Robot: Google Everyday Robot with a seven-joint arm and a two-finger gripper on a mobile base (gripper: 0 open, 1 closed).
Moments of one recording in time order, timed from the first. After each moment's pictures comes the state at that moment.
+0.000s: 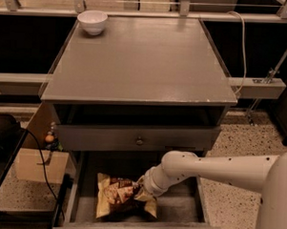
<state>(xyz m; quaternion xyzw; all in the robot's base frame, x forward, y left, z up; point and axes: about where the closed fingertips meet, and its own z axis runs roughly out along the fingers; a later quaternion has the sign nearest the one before) 0.477 0.008 0.427 -0.68 0.68 0.20 0.19</state>
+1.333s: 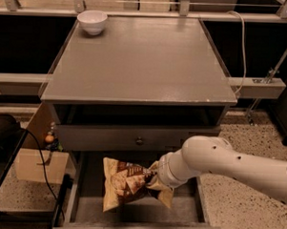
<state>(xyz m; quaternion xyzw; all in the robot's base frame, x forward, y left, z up) 0.460 -0.031 0.582 -0.69 0.67 0.13 0.24</state>
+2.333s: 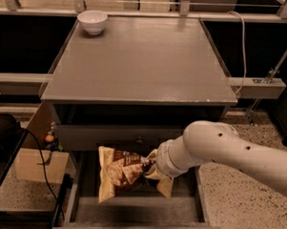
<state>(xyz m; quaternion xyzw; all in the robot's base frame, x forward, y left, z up) 0.466 -0.023 0.642 -0.69 0.66 0.12 0.26</state>
